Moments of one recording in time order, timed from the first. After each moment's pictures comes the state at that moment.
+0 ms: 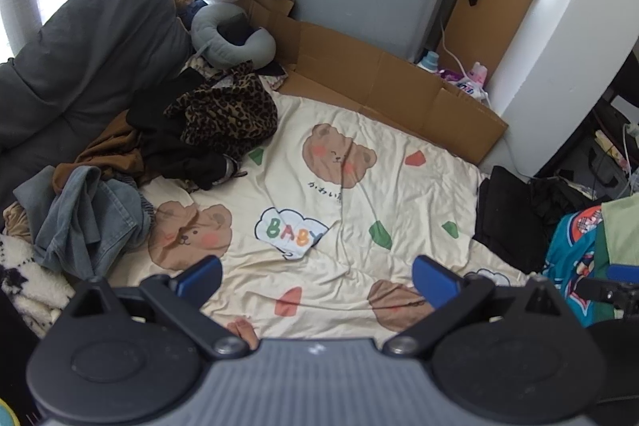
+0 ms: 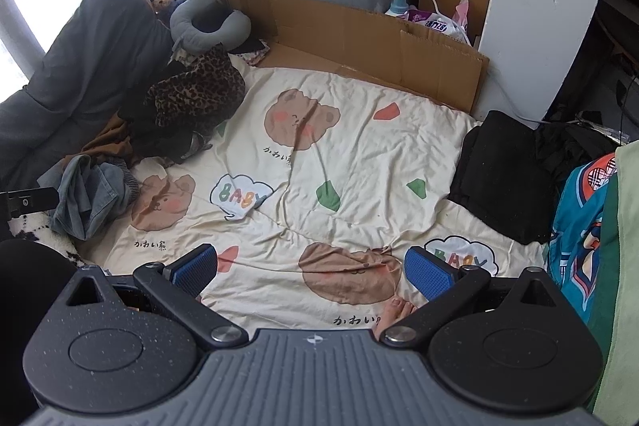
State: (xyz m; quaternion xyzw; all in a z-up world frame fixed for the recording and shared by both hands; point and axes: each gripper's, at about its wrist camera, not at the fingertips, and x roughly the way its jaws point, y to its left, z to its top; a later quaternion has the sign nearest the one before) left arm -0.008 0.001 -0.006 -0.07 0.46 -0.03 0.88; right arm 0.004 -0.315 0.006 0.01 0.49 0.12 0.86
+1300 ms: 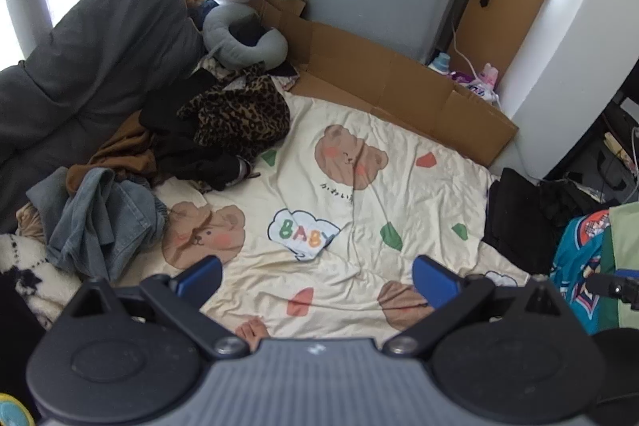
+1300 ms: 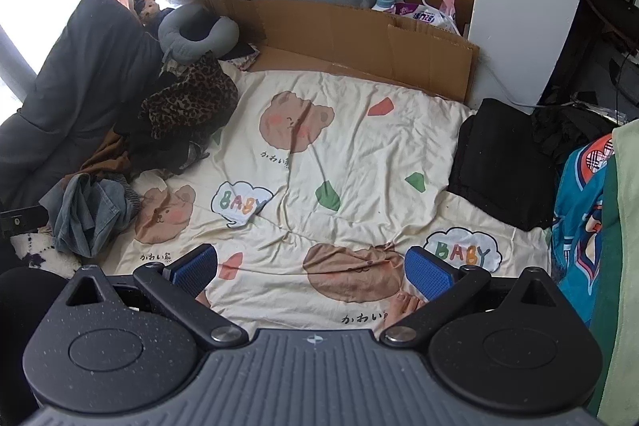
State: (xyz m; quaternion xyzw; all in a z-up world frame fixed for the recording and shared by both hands) left arm 0.001 0.010 0.013 -0.06 0.47 -0.01 0.88; right arm 0.010 -0.318 0.014 0.06 0.49 0.11 0.87
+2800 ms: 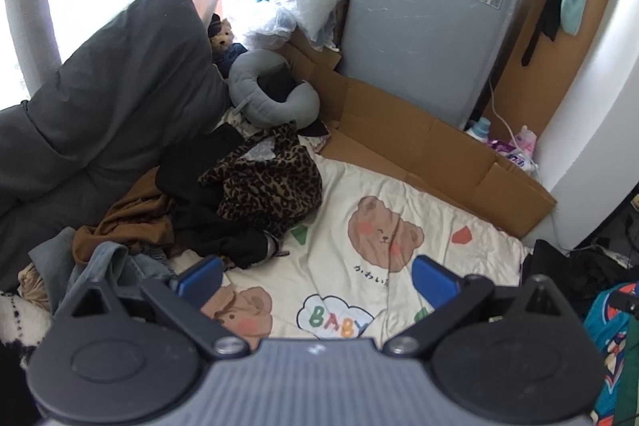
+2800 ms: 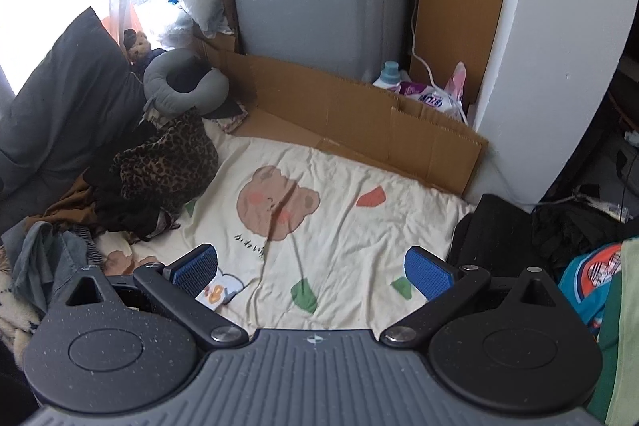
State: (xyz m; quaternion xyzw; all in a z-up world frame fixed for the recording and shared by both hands) left arm 0.114 0.071 0.009 -0.08 0.42 0.02 0.91; right arm 0.130 -0.292 0.004 -0.01 0.42 0.09 0.90
